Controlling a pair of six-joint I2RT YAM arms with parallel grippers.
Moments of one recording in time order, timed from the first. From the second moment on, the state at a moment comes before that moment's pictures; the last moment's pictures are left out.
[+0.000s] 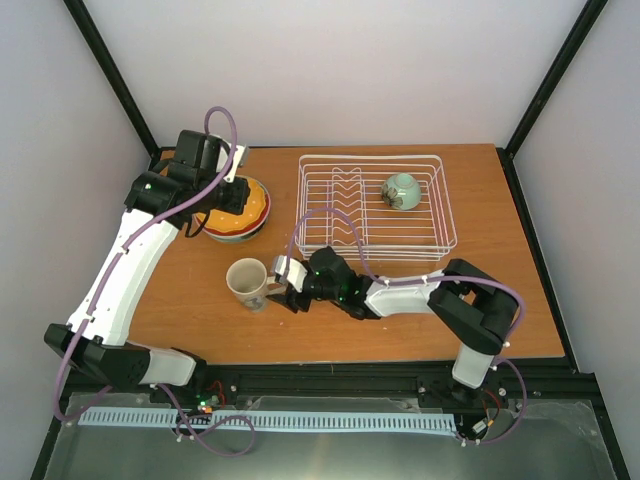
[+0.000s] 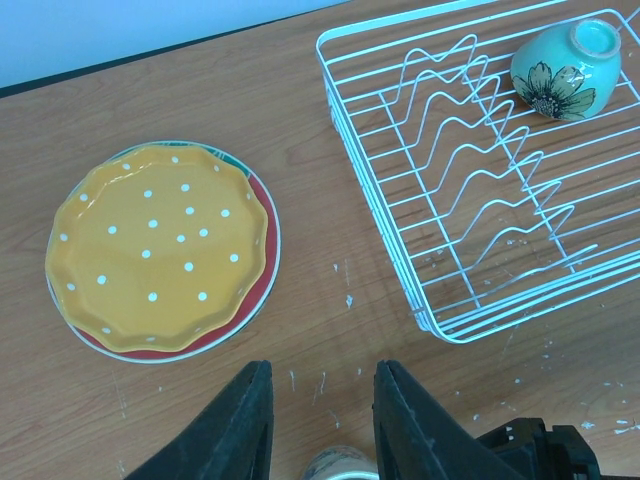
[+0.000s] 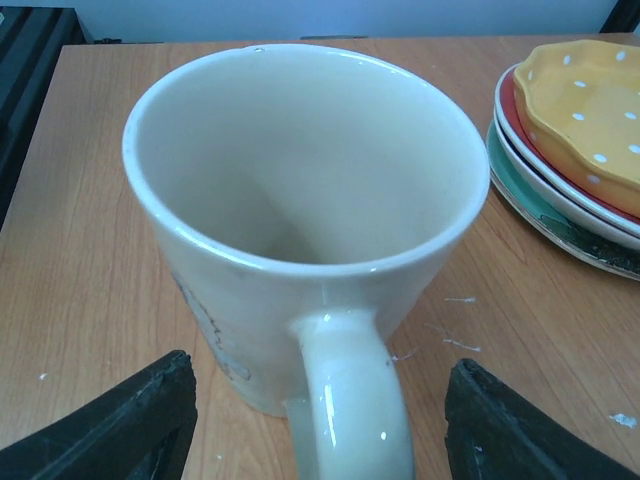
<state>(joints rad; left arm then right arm) -0.37 1.35 1.65 -1.10 -0.02 -0.05 1.01 1.74 0.83 0.49 -0.28 -0.23</state>
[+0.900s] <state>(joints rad) -0.37 1.36 1.61 -1.06 -0.02 -0.04 0.99 1.80 0.92 0.36 -0.35 -0.24</state>
